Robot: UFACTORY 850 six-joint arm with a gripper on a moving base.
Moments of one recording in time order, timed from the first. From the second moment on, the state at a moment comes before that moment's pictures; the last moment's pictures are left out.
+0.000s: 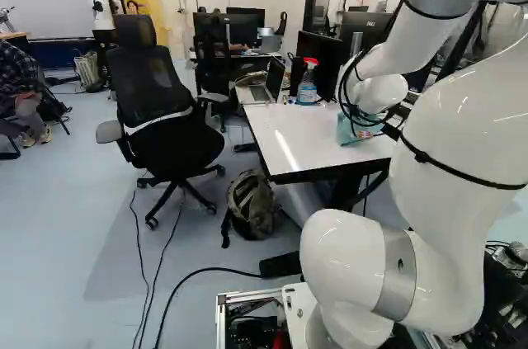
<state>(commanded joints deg) -27.6 -1.1 -38.2 0.0 20.7 0.0</state>
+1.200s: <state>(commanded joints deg) -18.4 -4.3 -48.1 0.0 19.8 0.0</state>
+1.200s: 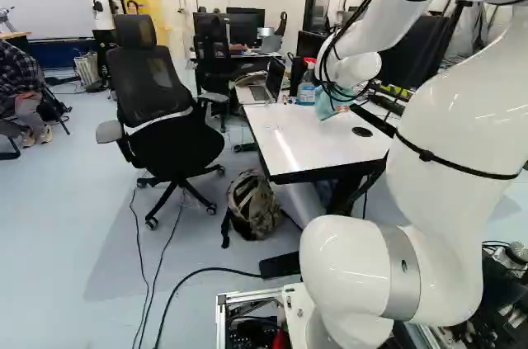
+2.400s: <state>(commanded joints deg) -13.7 -13.5 -53.9 0.0 18.9 0.0</state>
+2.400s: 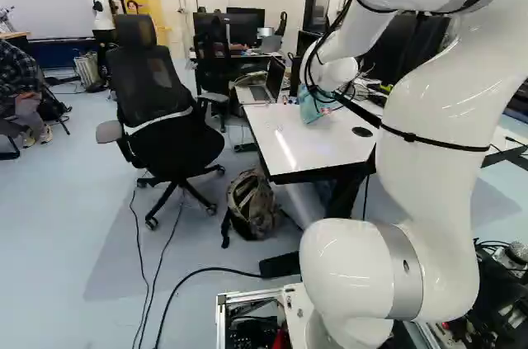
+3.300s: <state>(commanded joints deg) -12.8 -22.3 -58.7 0.0 18.4 0.0</state>
